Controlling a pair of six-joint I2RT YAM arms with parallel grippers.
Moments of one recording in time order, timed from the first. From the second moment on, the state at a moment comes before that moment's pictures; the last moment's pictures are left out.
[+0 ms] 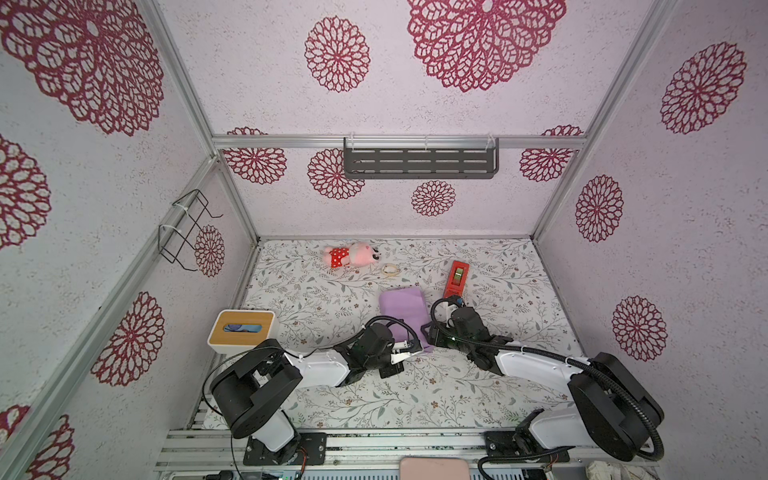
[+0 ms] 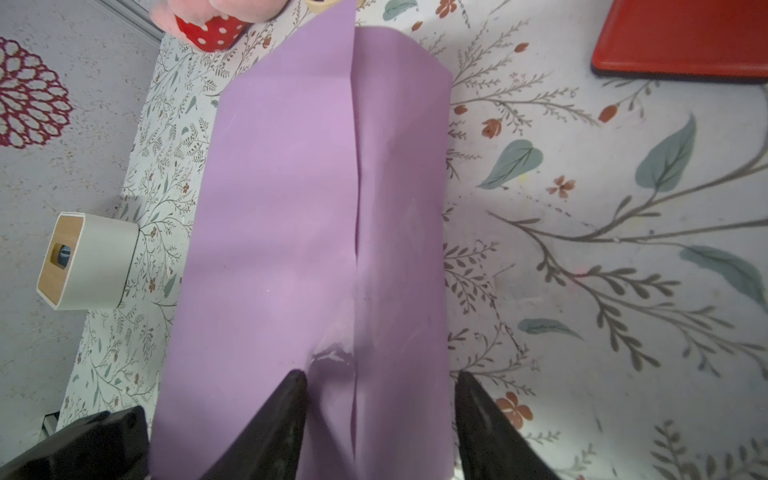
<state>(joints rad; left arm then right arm) -0.85 1.59 0.61 0.28 0.17 0.48 0.65 1.38 0.56 0.13 -0.07 0.71</state>
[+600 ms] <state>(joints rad) -0.85 1.59 0.65 0.20 0.14 0.42 0.66 1.36 0.56 0.12 -0.06 0.67</state>
